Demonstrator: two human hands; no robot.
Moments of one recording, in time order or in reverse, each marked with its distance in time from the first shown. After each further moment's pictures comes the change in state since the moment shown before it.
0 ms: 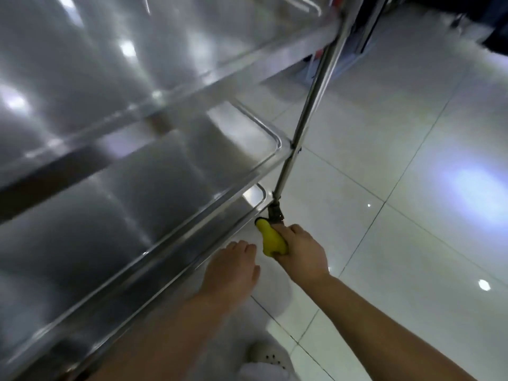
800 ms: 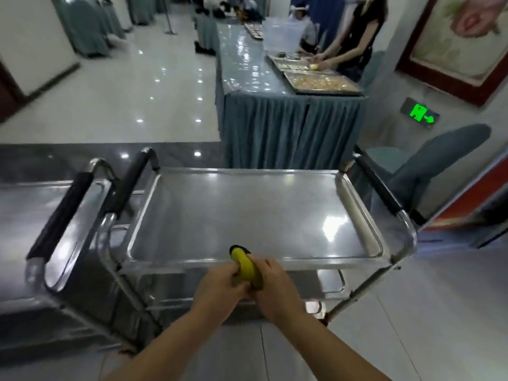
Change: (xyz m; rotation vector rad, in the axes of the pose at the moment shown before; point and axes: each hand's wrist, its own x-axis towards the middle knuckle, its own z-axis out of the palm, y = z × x) left_hand -0.234 0.048 -0.378 -0.773 0.616 -0.694; right_hand -0.111 -0.317 -0.316 0.158 -0.207 -0.759
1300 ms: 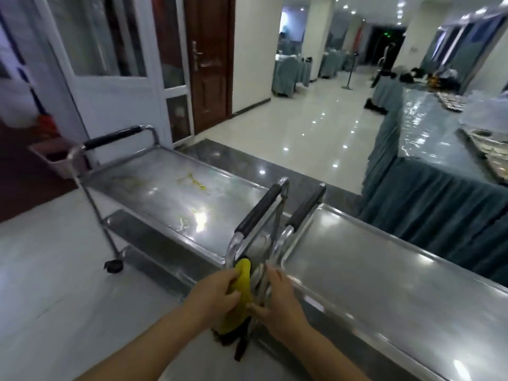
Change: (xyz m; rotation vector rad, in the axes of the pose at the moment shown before) left_hand -0.172 -0.134 -0.216 0.226 0.402 -0.371; right_hand 0.029 -0.236 0.153 0.048 -0.425 -0.437
